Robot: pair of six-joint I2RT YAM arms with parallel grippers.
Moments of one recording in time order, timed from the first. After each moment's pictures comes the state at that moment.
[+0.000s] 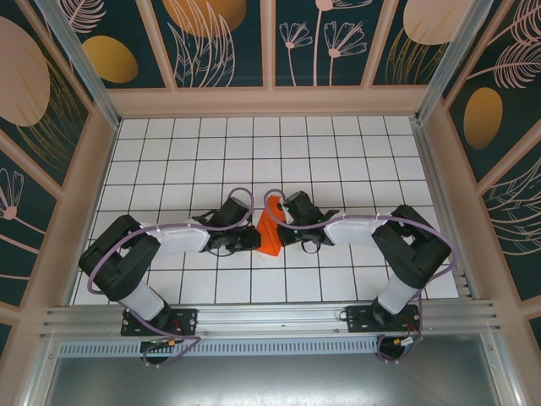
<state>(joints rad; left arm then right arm) -0.72 1.61 0.68 -0.09 0.27 -0.77 0.79 1.66 0.76 -0.07 -0.13 0.40</state>
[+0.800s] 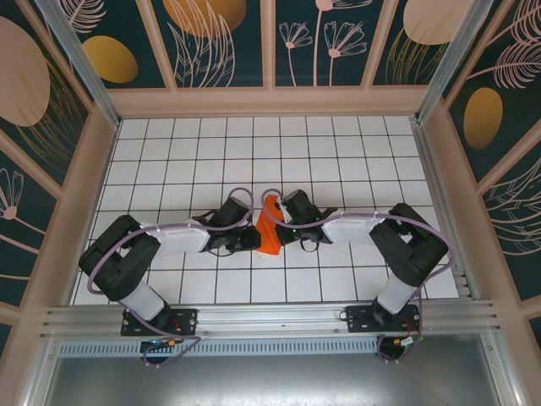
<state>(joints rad) -0.72 1.61 0.68 -0.09 0.27 -0.77 0.79 1.68 0.79 -0.08 -0.13 0.36</state>
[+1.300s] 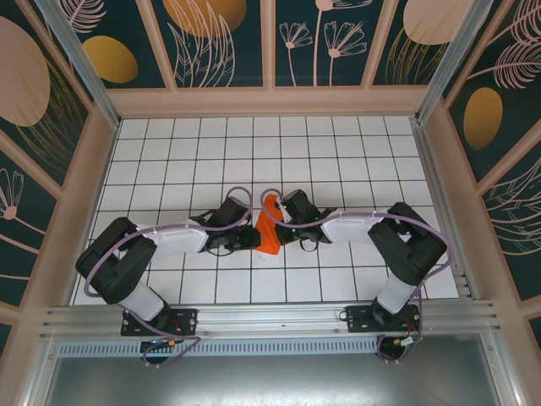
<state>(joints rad) -0.72 1.57 0.67 -0.11 0.24 -0.77 0.79 1.69 0.79 -0.07 -0.13 0.36</state>
